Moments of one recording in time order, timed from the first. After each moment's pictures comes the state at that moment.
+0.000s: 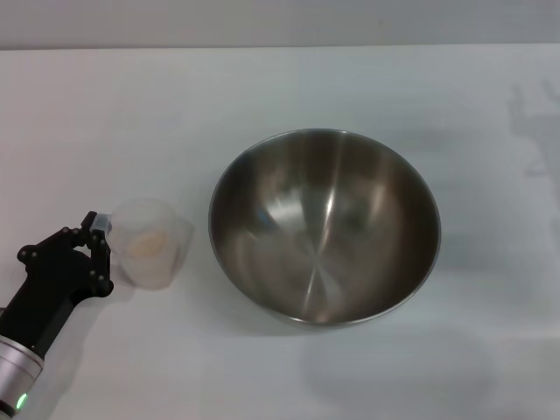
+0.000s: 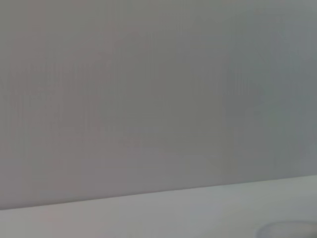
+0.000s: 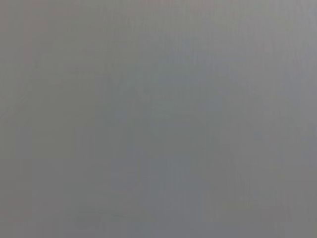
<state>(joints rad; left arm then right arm) -0.20 -2.07 -0.32 -0.21 2.15 1.33 -0.13 0.47 2.06 -1.97 -0.16 0.63 -1.46 0.07</state>
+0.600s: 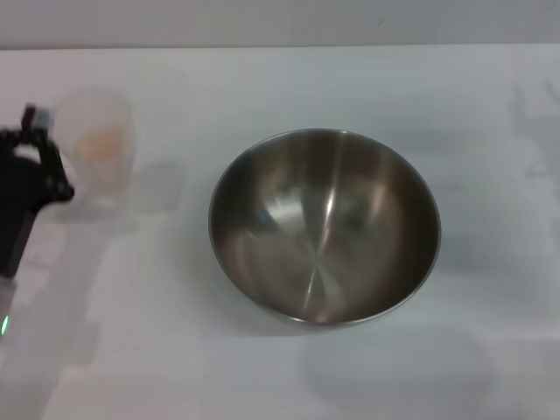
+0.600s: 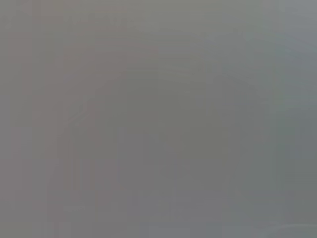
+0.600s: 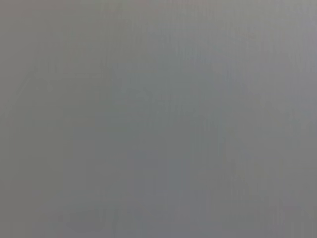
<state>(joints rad) -0.25 -2.08 -0.52 -0.29 2.15 1.52 0.14 0.47 2.06 -1.97 -0.15 0.63 -1.46 0.06</state>
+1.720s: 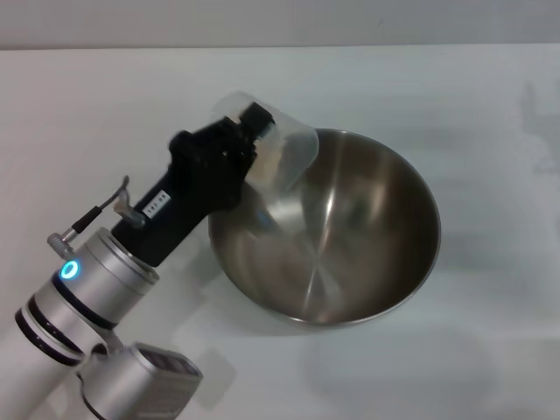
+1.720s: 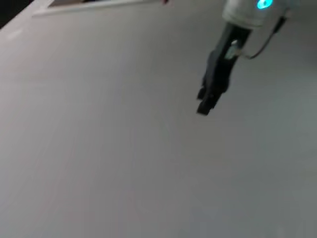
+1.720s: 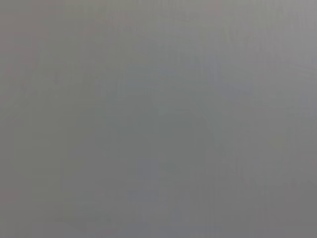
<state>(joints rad) -0.47 -2.08 -0.23 -0.32 2.24 1.55 1.28 0.47 2.07 -1.92 -0.15 0.63 -1.46 0.05</state>
